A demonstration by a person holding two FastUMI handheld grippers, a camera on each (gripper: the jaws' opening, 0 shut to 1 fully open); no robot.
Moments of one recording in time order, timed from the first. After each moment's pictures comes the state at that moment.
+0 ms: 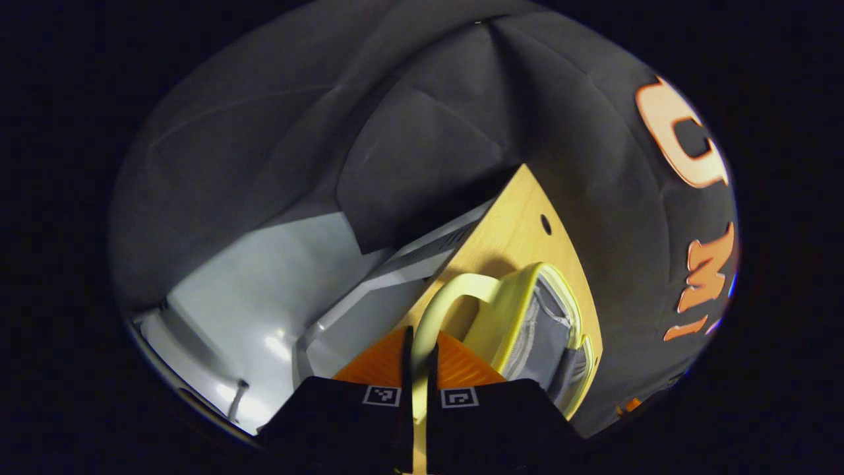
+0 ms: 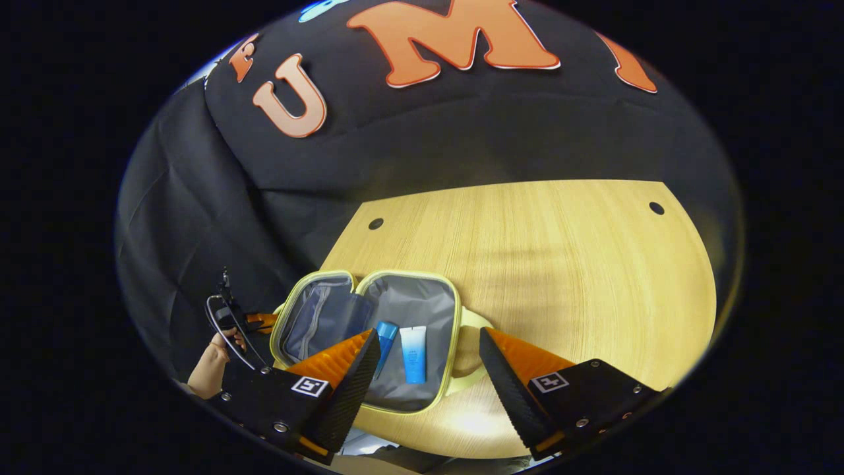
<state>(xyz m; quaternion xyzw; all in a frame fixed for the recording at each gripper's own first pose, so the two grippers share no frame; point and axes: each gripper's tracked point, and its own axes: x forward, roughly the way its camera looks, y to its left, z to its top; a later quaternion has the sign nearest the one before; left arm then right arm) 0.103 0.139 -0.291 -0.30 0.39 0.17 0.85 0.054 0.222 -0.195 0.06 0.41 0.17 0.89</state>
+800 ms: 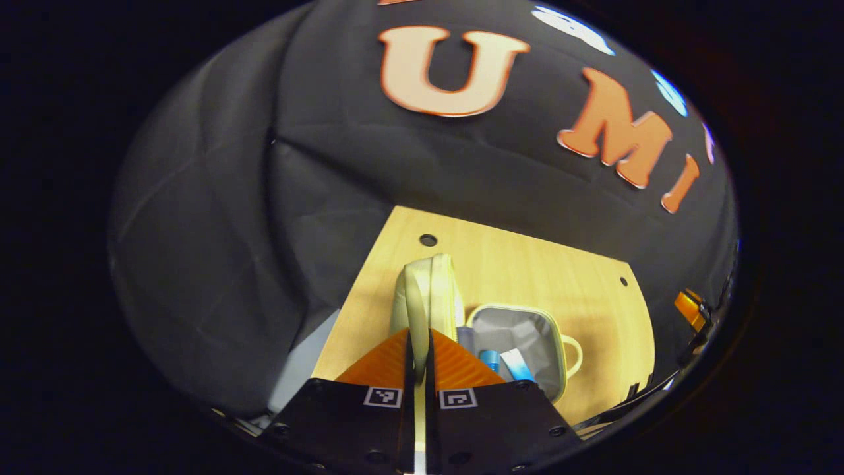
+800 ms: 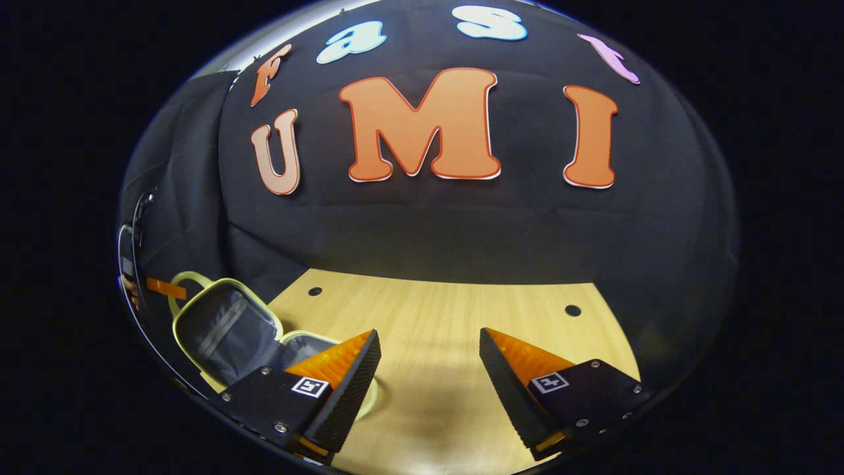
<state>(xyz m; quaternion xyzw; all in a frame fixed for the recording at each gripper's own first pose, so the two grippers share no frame) 0.123 -0.121 -0.065 0.03 0.35 0.08 0.93 0.108 0.082 -0.097 -0.05 0.21 0.11 0.97</state>
